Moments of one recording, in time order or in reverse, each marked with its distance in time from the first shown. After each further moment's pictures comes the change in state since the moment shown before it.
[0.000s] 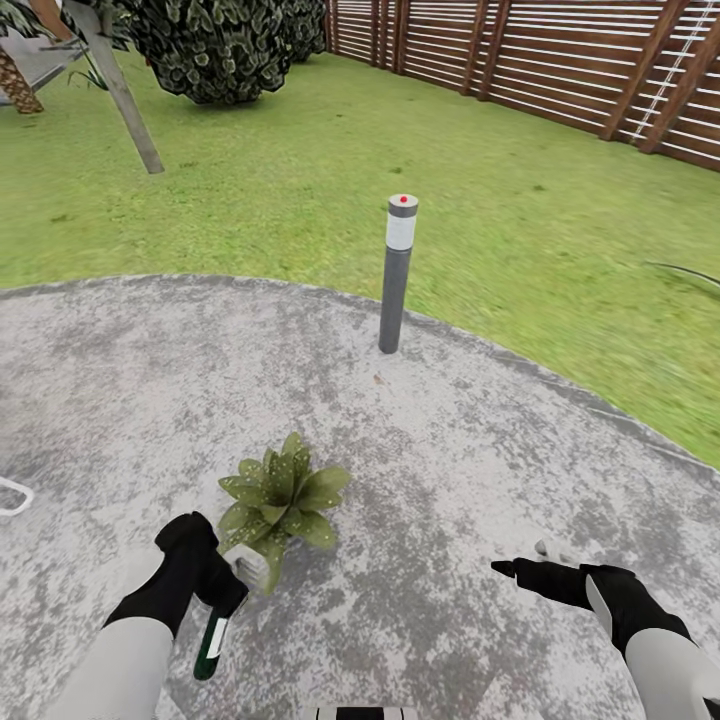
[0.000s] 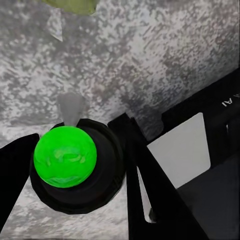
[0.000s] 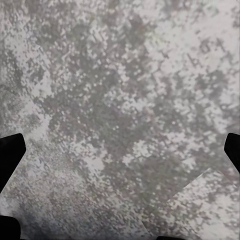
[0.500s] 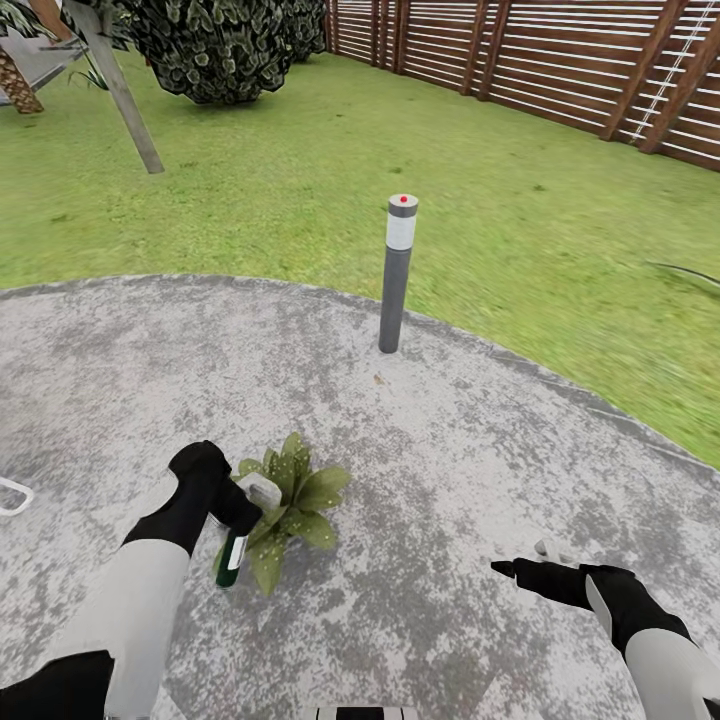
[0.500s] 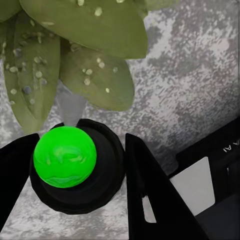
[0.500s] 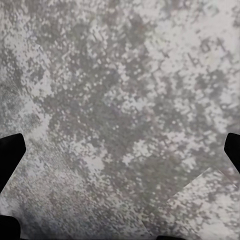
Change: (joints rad) left arm -0.215 0.000 -0.086 -0.010 -0.011 0.075 -0.081; right arm 0.000 0.000 0.001 0.002 0.000 0.000 -0.001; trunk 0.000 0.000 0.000
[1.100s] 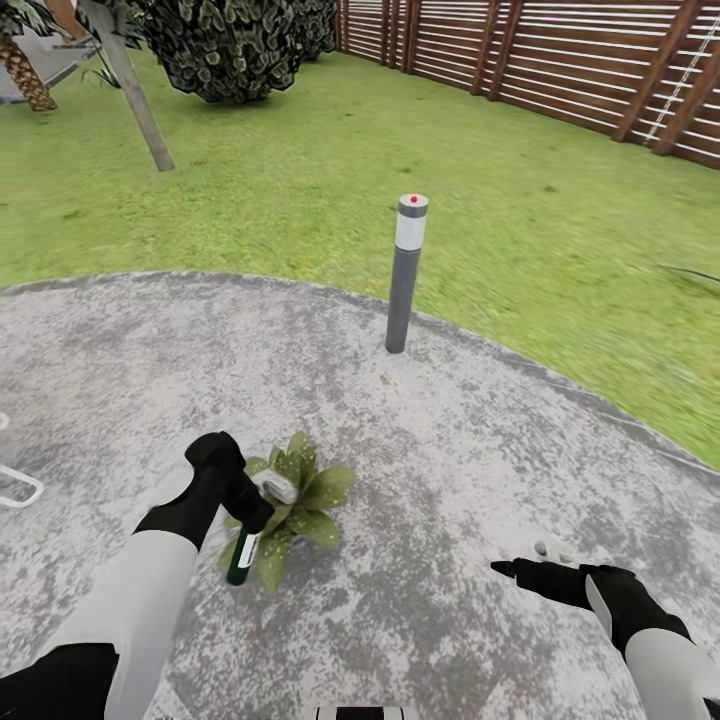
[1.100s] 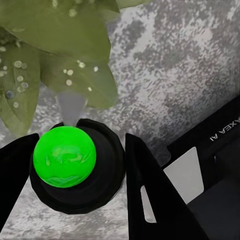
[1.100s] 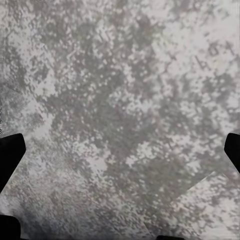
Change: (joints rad) left arm -0.025 0.000 -0.124 0.001 0.000 0.033 -0.105; right arm 0.000 0.000 0.000 0.000 0.000 0.000 0.000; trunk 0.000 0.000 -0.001
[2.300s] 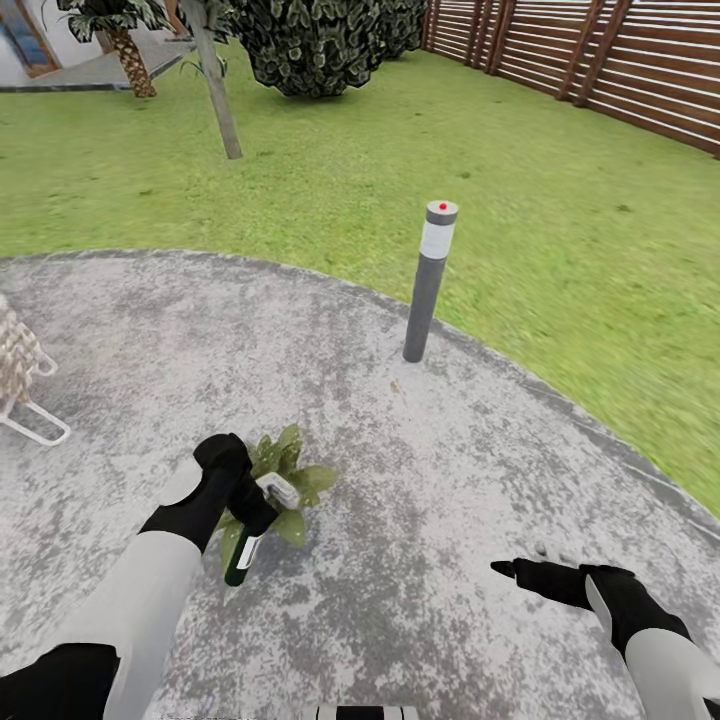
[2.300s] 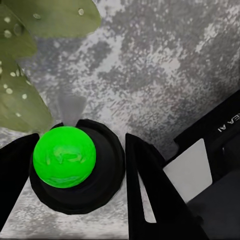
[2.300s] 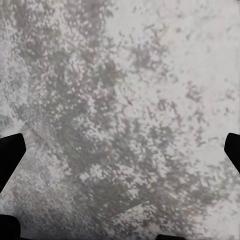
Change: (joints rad) left arm 0.001 0.002 -0.067 0.007 -0.001 0.000 0.000; right arm 0.000 0.000 0.000 0.000 0.000 0.000 0.001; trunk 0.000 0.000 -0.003
